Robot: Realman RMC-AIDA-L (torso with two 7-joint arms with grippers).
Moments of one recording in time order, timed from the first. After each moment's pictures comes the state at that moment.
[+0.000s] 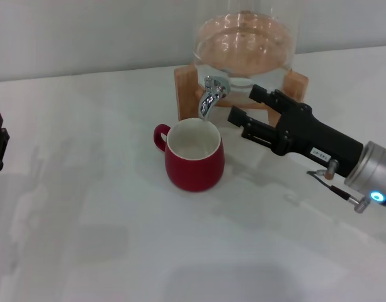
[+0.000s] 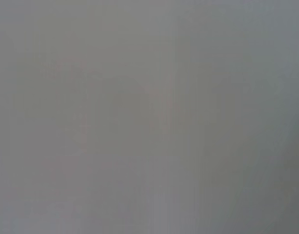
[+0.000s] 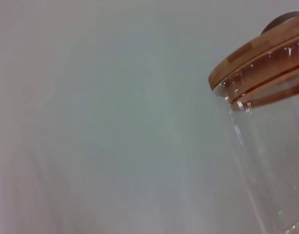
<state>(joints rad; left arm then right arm) -0.32 -2.09 2.17 0.29 -0.66 1.21 0.07 0.40 2.00 -1.82 -0.31 -0.29 -1.41 0.84</state>
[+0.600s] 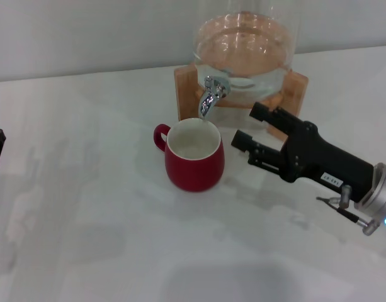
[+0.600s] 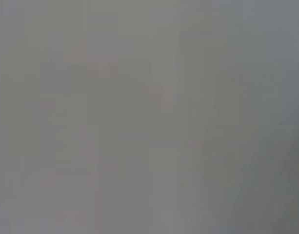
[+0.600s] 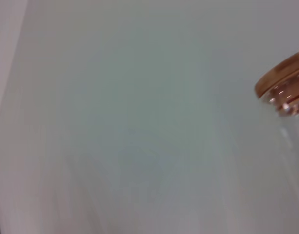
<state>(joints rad) -0.33 -2.09 2.16 0.27 -0.67 1.21 0.08 0.35 2.01 -1.82 -0.30 -0.35 -1.55 0.83</state>
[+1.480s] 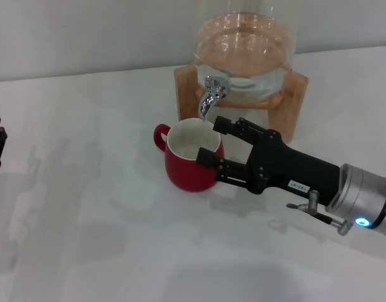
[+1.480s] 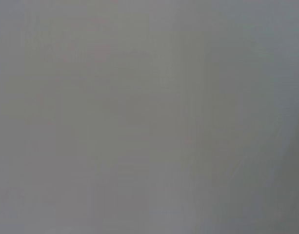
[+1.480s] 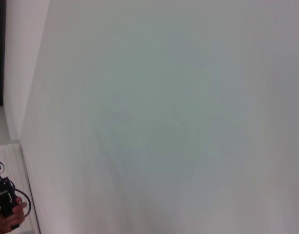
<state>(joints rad) -0.33 -2.09 2.16 0.27 -0.67 1.21 0.08 0.38 2.01 -1.92 -0.38 -0.37 -1.45 0.84</state>
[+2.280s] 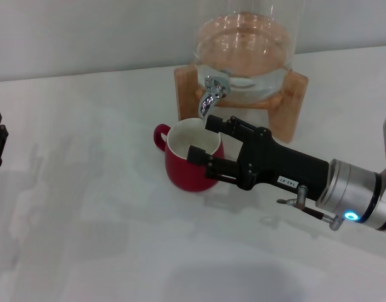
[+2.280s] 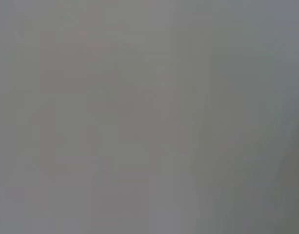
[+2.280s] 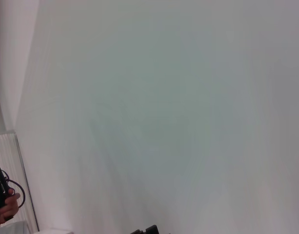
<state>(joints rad) -0.34 -2.09 2.16 0.27 -0.67 1.21 0.08 0.39 2.01 -1.93 -0.41 -0.36 -1.38 0.86</state>
